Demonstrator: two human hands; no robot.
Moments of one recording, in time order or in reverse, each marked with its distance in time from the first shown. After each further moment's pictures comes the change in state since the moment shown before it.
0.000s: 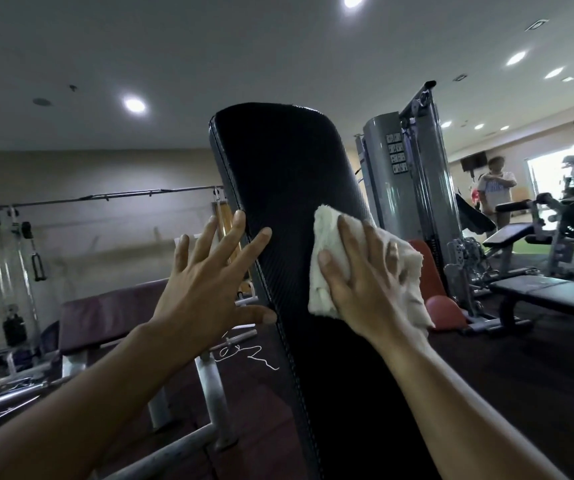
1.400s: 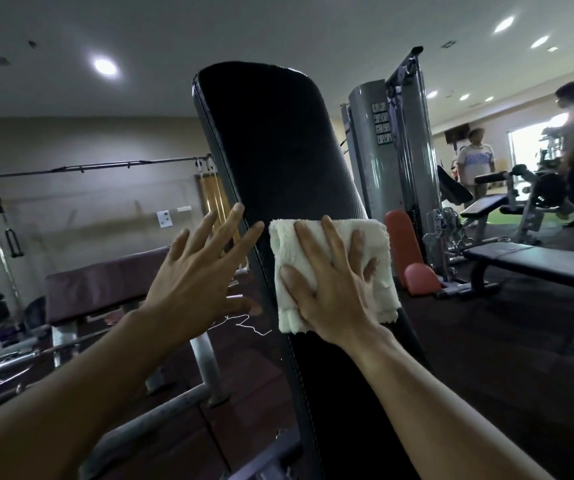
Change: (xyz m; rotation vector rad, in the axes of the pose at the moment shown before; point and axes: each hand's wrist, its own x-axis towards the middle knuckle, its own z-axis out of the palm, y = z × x) left_hand -0.041 0.016 0.002 0.046 -0.099 0.066; right_hand -0.068 -0.015 0.009 -0.019 -0.115 -0.067
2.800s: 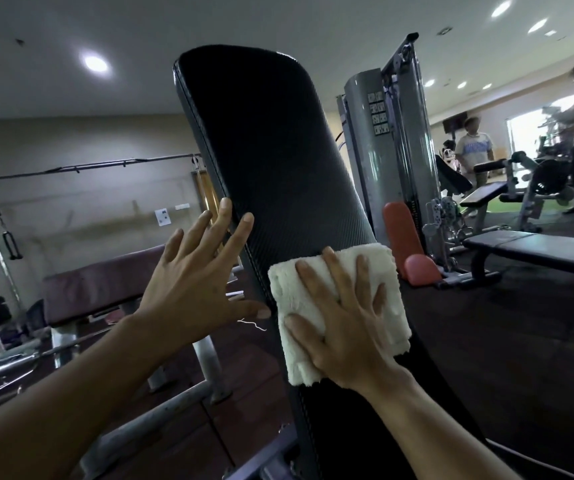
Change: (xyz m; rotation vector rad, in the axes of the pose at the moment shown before) left_hand -0.001 0.016 0.008 -0.053 0.005 -0.056; right_hand -0.050 0.039 0.019 -0.115 -0.028 -0.055
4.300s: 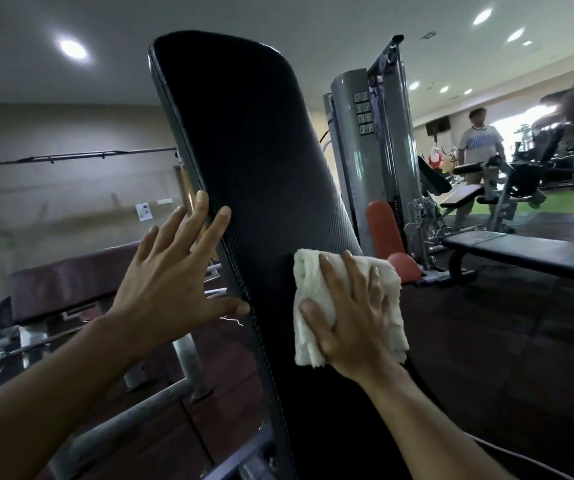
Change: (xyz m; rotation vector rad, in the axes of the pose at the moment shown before) left_hand -0.001 0.003 0.008 -0.027 0.052 -0.010; right_hand -0.004 0.037 -0.002 0.032 0.080 0.148
